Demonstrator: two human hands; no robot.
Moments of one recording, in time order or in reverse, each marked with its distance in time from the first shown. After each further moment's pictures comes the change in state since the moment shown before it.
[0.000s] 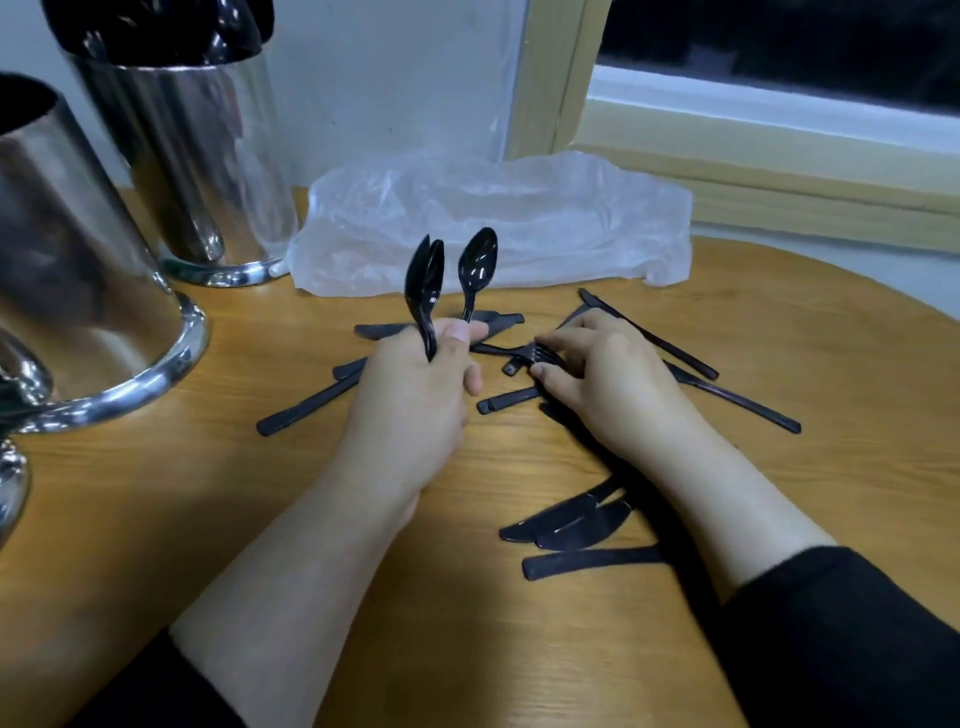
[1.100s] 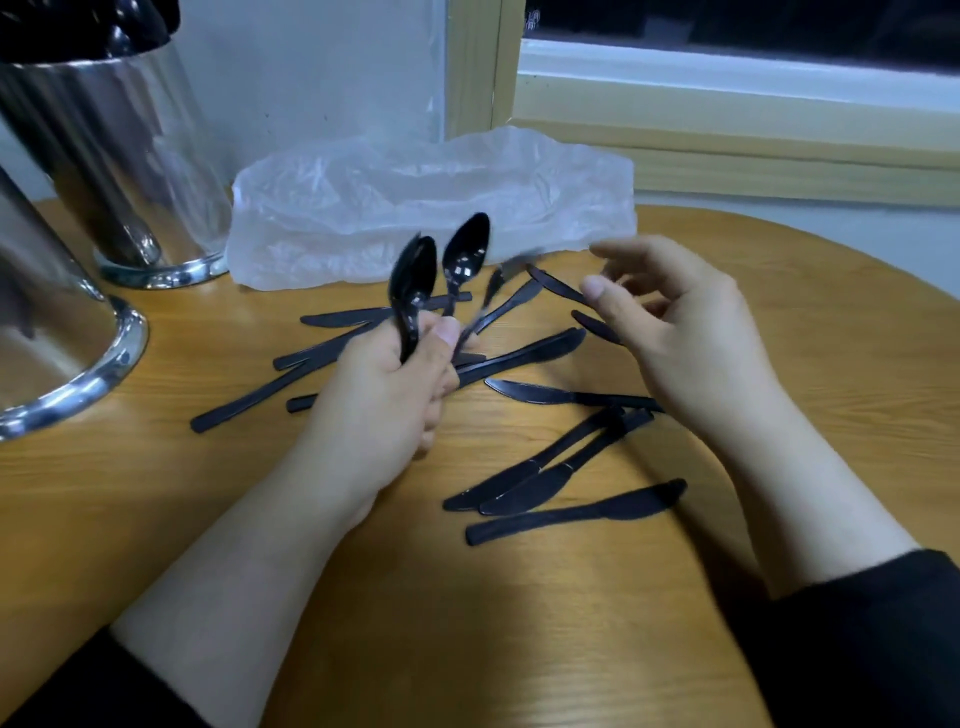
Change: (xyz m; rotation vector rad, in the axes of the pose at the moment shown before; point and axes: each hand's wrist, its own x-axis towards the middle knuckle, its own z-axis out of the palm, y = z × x) left_hand -0.014 -0.002 0.013 -0.032 -0.179 0.011; right_hand -0.044 0.027 -0.062 0.419 0.321 -0.008
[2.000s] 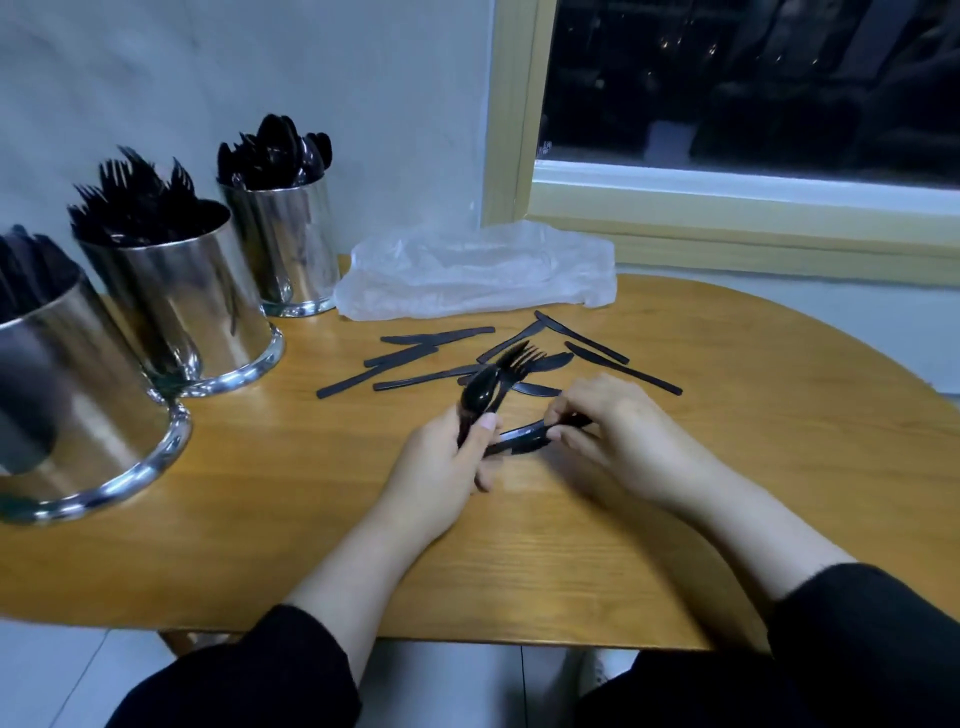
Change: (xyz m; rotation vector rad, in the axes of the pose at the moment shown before) left_hand -0.099 -0.008 0.012 0.359 0.028 0.122; right_hand -0.087 -0.031 -0.024 -0.267 -0.398 -0.389
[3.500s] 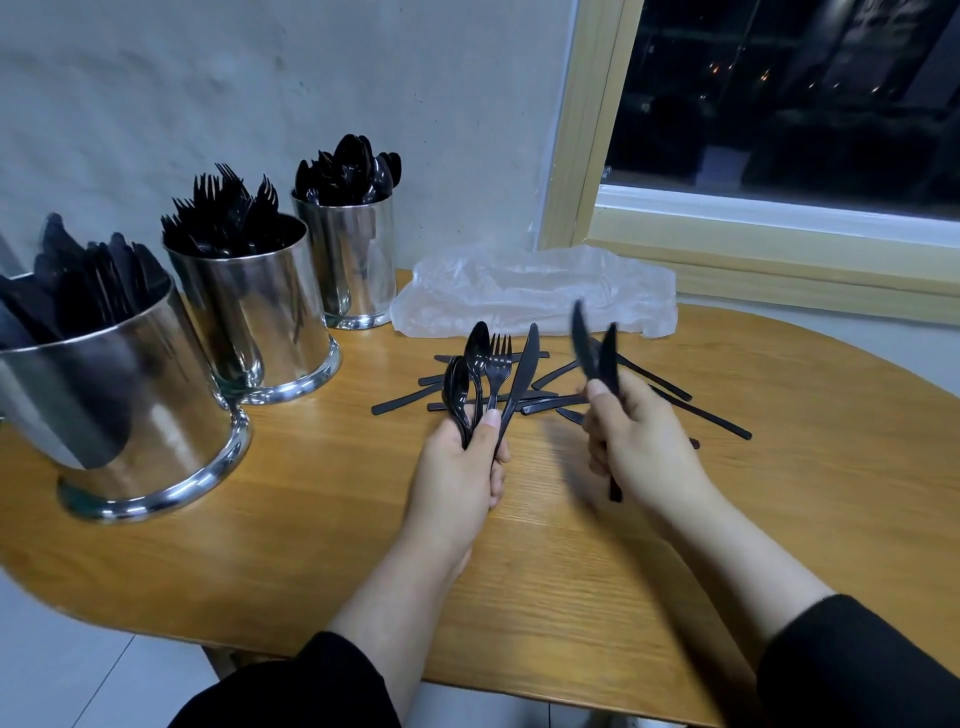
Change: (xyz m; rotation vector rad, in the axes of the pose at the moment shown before) left_hand 0.009 -0.008 -0.016 -0.509 0.264 -0.170; right_hand 0.054 -0.040 0.031 0.786 0.288 0.522
